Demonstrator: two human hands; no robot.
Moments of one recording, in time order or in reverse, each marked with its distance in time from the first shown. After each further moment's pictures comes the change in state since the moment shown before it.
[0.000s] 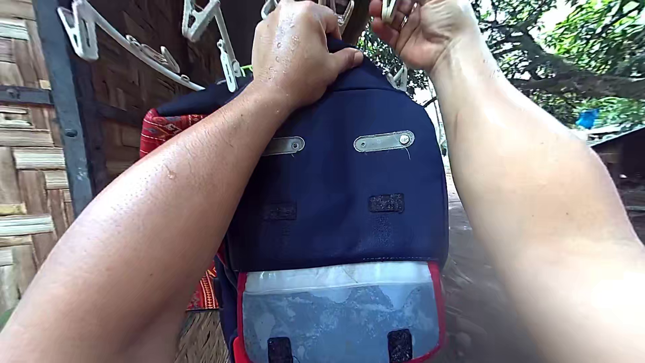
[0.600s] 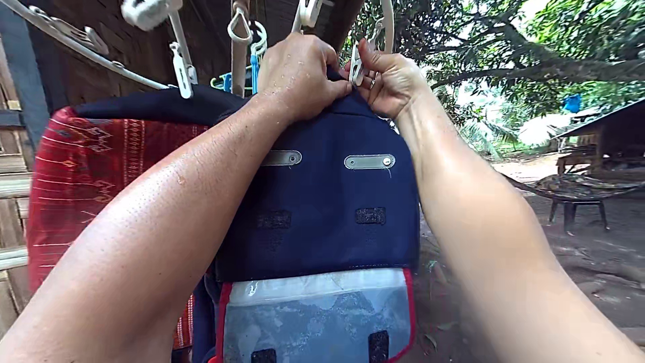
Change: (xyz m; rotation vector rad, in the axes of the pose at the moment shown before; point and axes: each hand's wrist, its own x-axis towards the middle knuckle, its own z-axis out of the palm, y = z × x) left_hand 0.014 -0.020 0.024 0.014 -0.176 0.118; right_hand -0.023 0.068 -0.003 0.040 0.043 0.143
